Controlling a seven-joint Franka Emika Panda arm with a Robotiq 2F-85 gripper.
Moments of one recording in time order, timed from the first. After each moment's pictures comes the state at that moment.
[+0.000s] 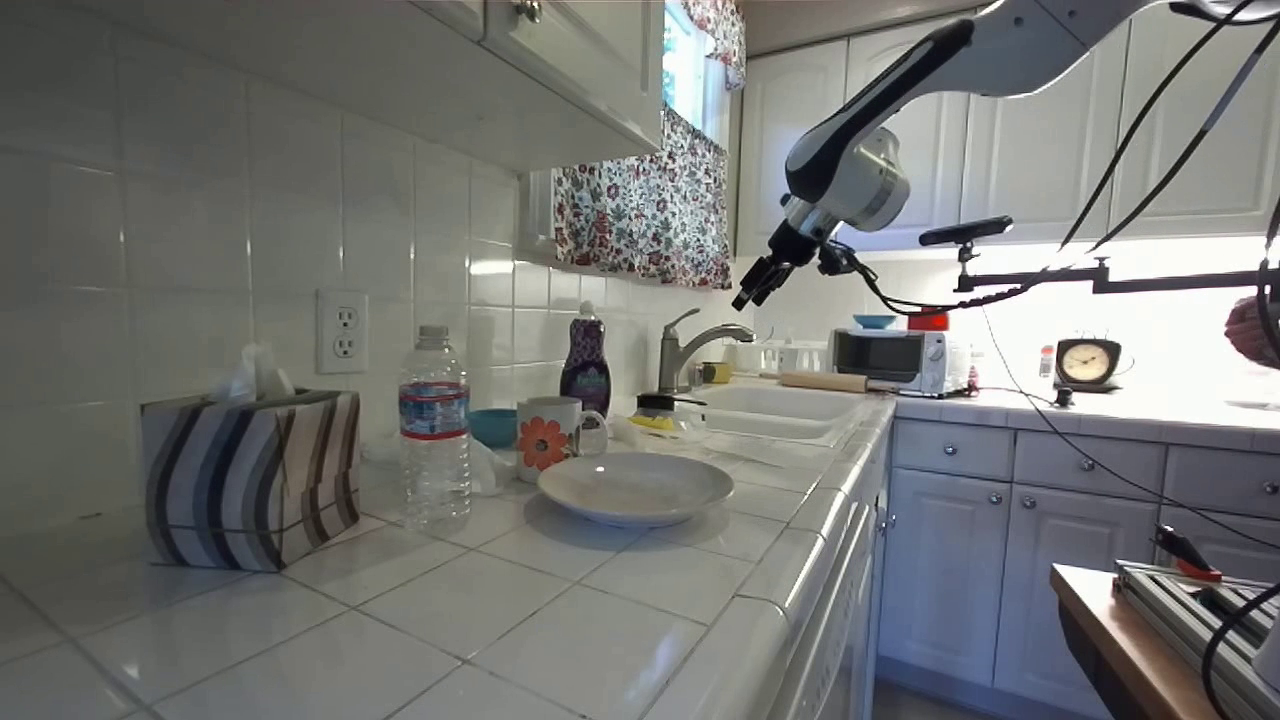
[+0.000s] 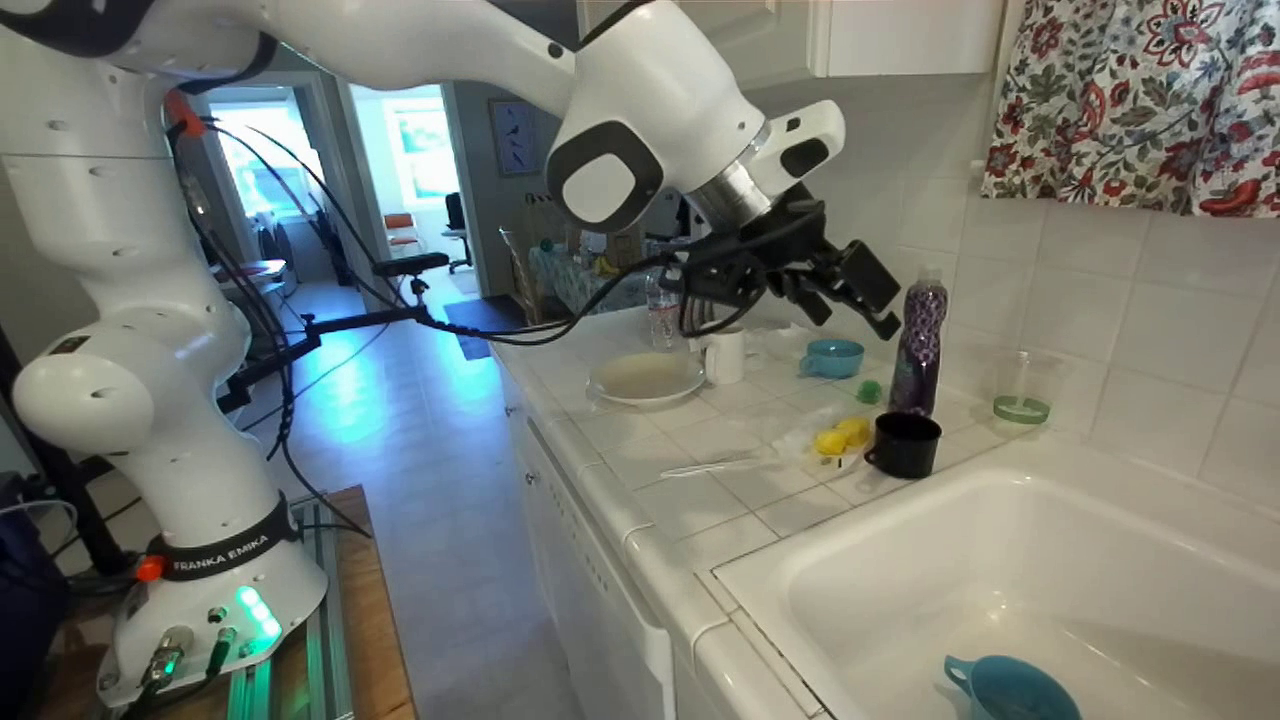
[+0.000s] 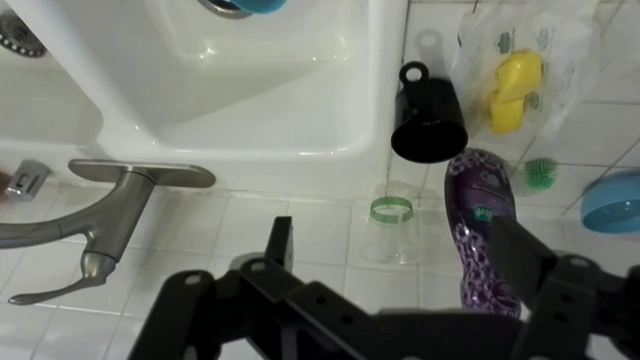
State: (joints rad) arm -0.29 0.10 -0.27 -2.07 0.50 2.84 -0.83
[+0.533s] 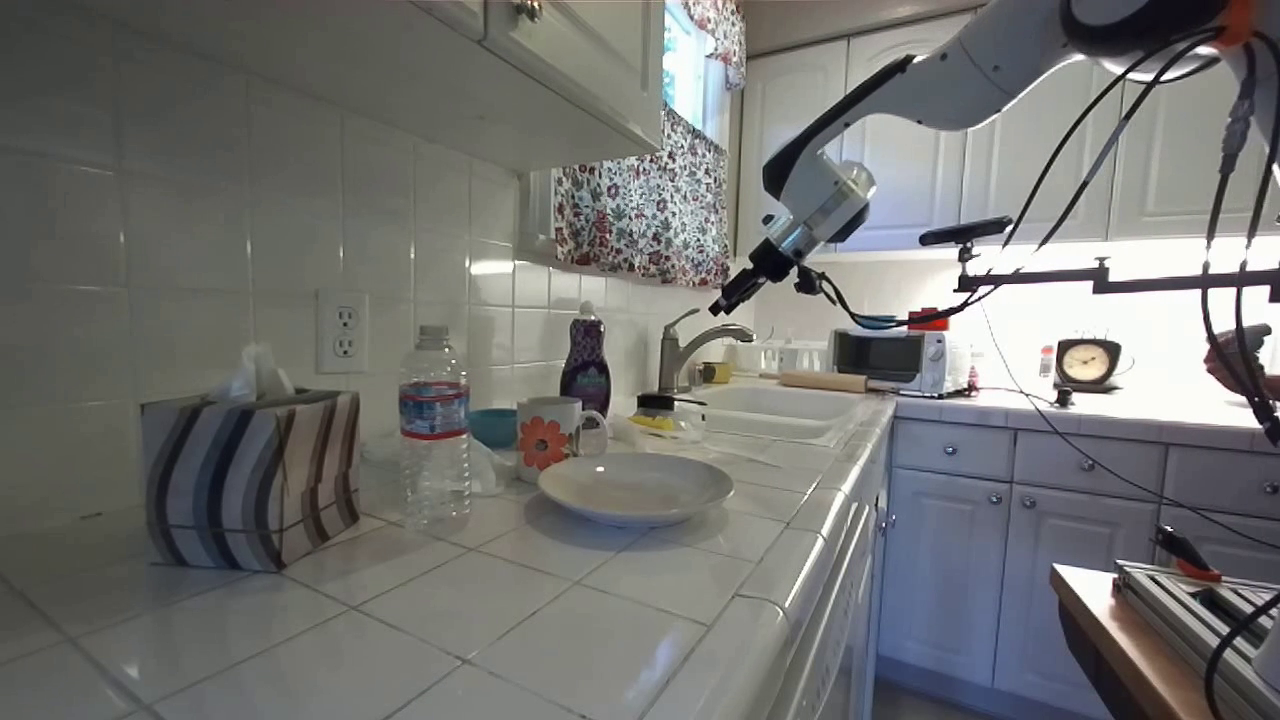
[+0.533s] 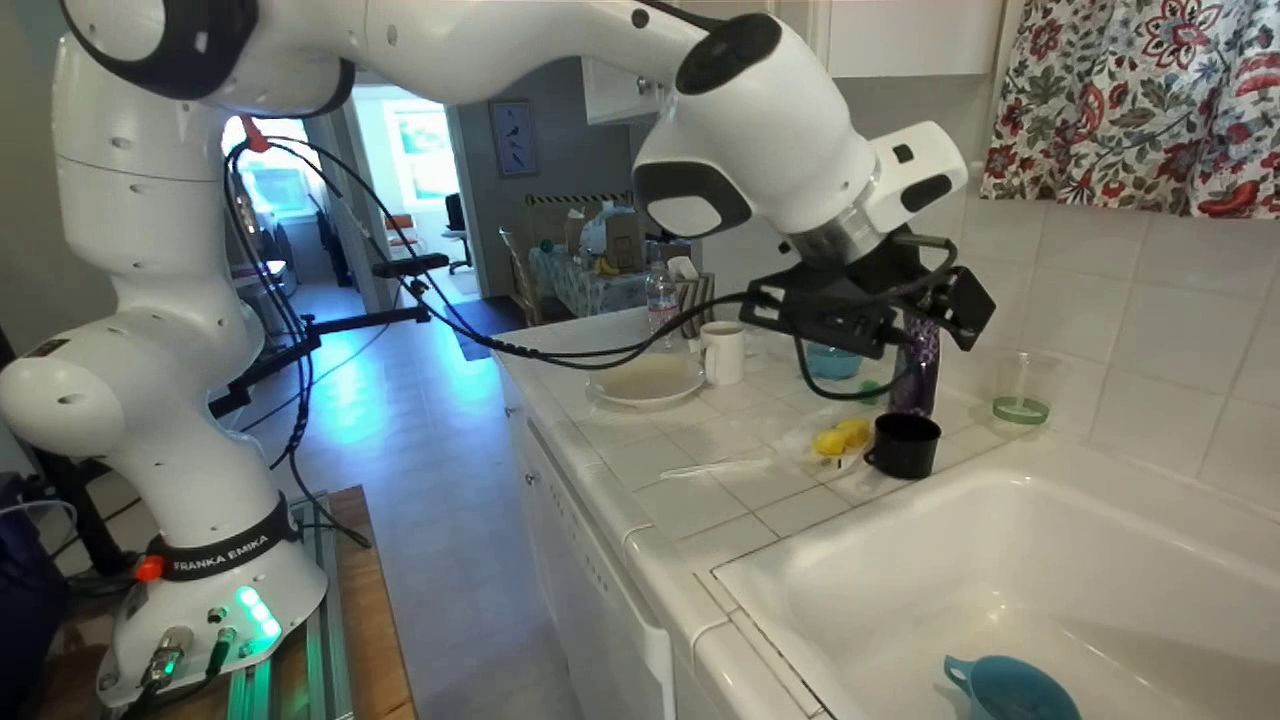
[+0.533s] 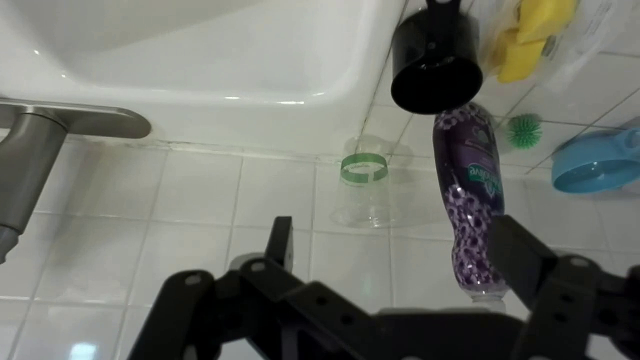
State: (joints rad) arm -0.46 0.33 -0.17 -1.76 0.95 2.62 -1.32
